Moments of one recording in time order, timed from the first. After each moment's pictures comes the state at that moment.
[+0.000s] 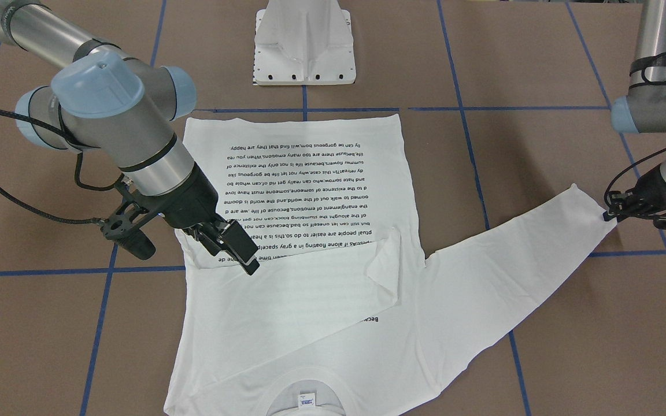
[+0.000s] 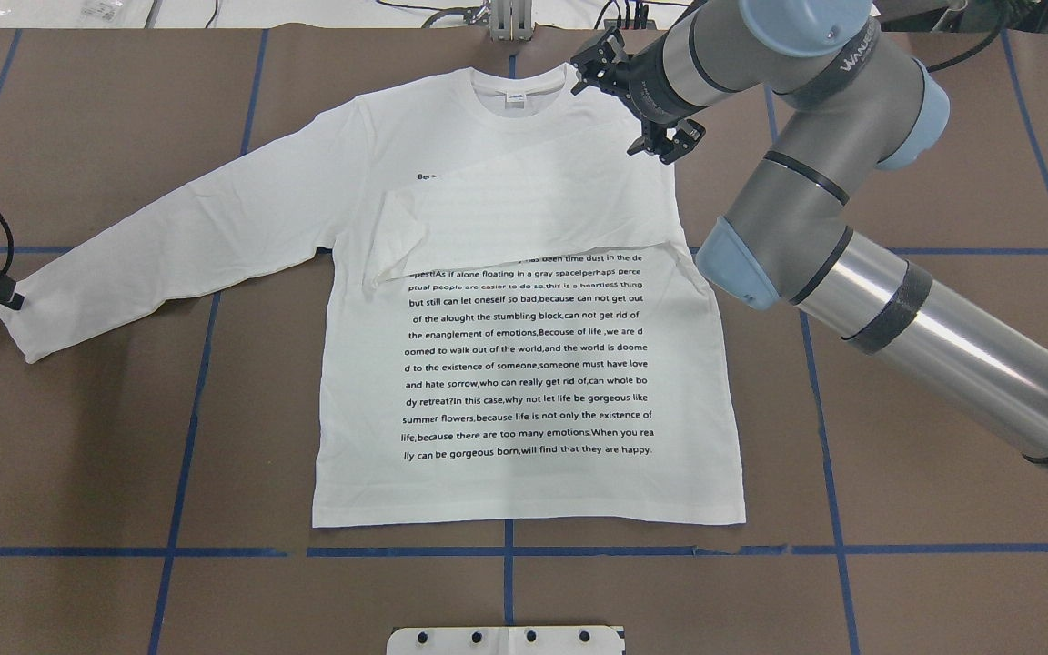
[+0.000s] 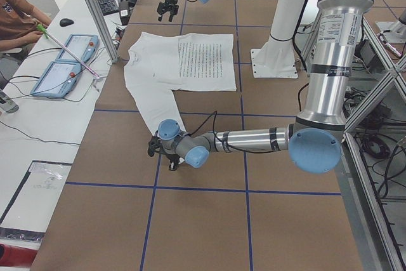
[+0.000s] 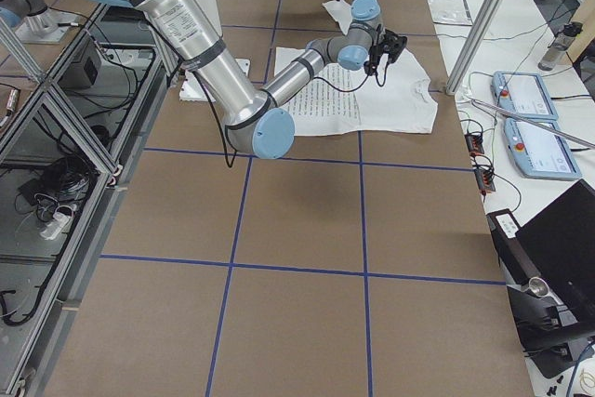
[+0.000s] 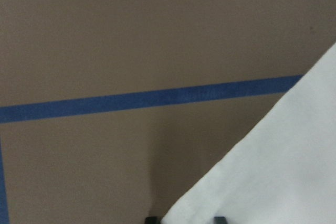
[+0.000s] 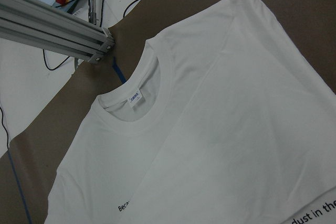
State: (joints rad) left arm -1.12 -1.67 -1.29 -2.25 -2.28 -0.54; right arm 0.84 -0.85 1.49 -1.07 1.96 1.81
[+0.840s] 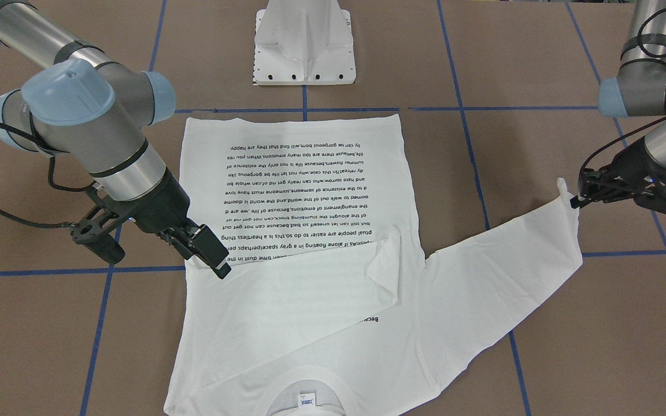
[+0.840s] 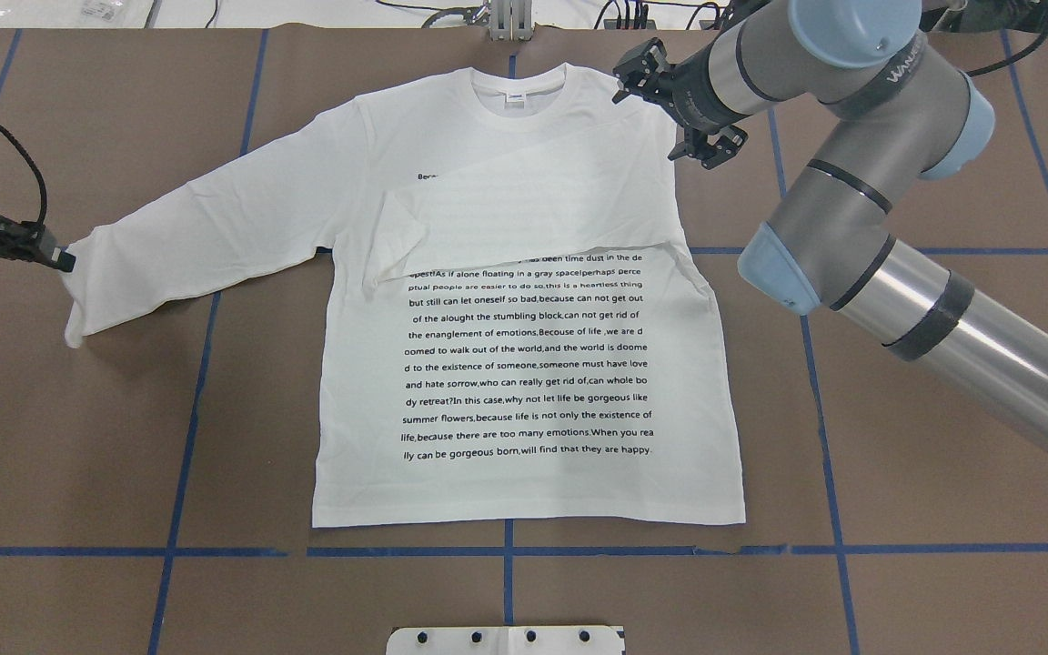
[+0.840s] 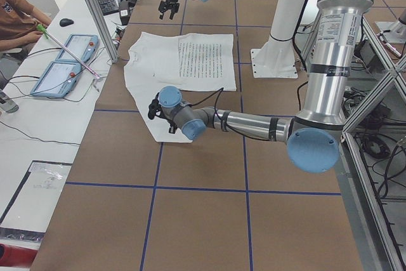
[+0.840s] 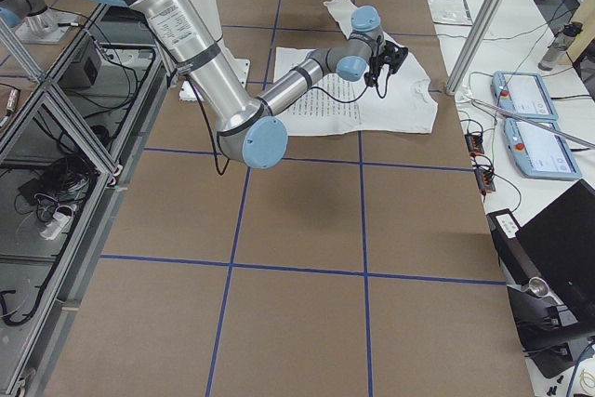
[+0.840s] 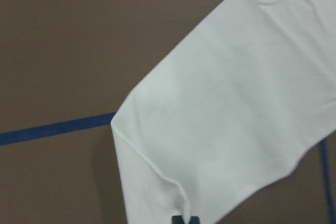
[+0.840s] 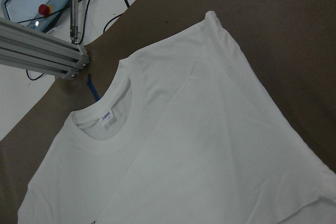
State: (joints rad) left arm -1.11 -1.70 -1.59 -2.25 -2.43 -0.77; right arm 0.88 -0.95 1.53 -1.06 1.97 1.71
